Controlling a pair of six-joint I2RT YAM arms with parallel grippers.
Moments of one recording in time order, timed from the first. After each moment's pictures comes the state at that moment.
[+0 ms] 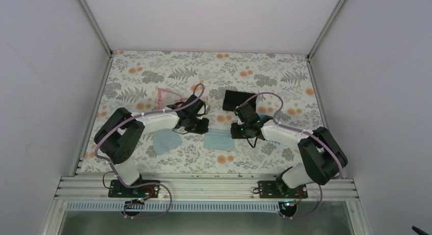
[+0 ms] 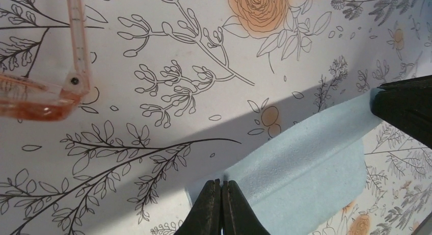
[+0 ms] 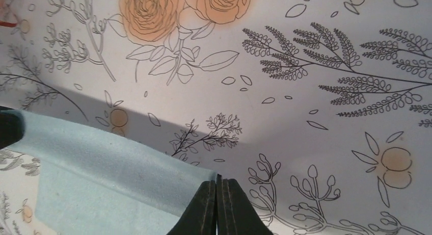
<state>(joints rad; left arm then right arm) -0.71 1.73 0.96 -0.33 0.30 -0.51 0.62 1.47 0.69 -0.33 -0.09 0.54</state>
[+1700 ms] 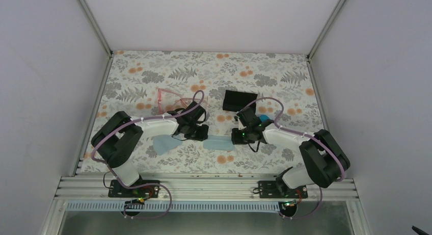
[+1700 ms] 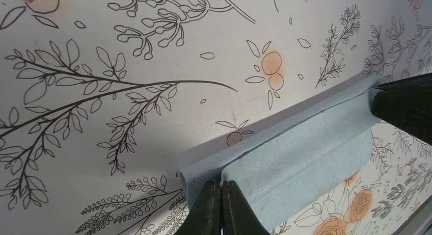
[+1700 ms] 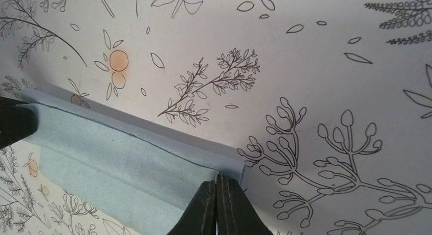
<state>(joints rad) -0.77 1.68 0.87 -0.31 0.30 -0.59 0.63 1.43 0.63 -0.34 -0.20 0.55</state>
